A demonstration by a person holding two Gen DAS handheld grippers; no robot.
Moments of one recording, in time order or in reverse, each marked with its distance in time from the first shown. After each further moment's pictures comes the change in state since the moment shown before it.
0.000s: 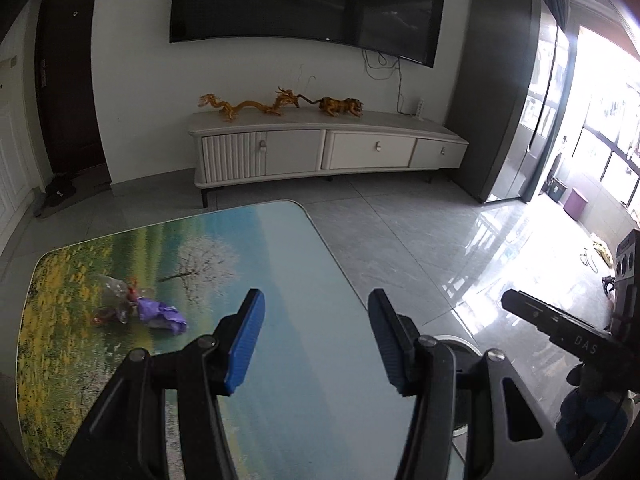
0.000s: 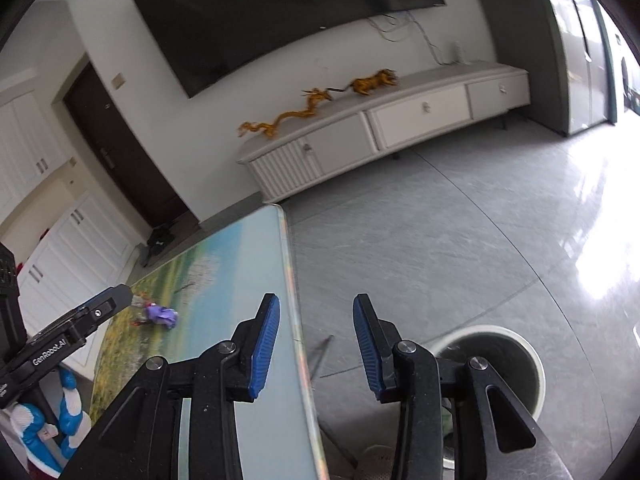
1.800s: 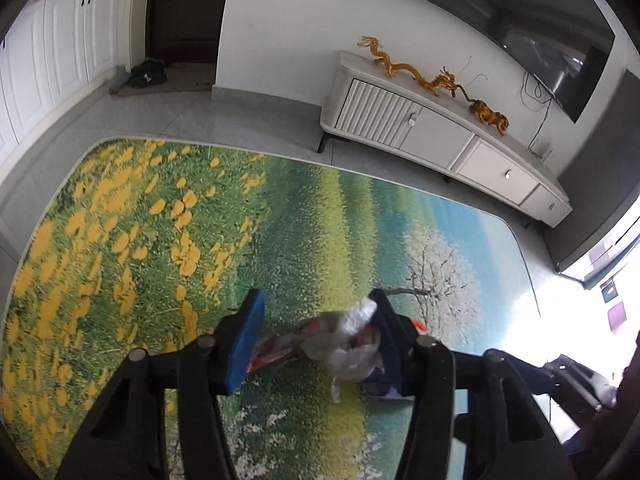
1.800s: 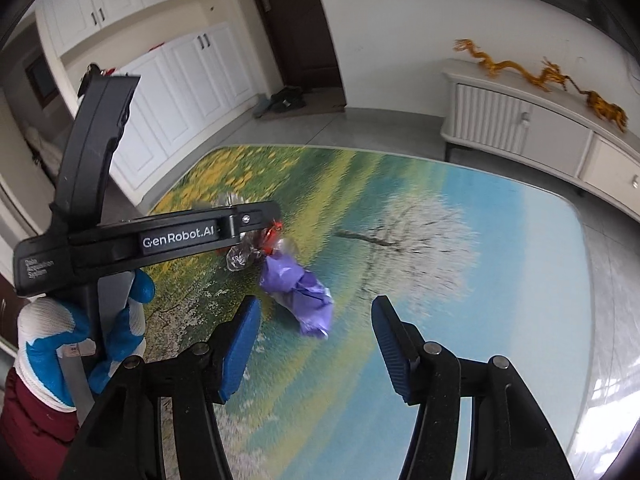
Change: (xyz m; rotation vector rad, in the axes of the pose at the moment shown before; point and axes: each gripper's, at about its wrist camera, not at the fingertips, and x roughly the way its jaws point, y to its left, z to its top) left arm 0.118 0.247 -0.022 -0.426 0.140 0.196; right arm 0.245 0.235 -0.040 -0.584 0.364 0.332
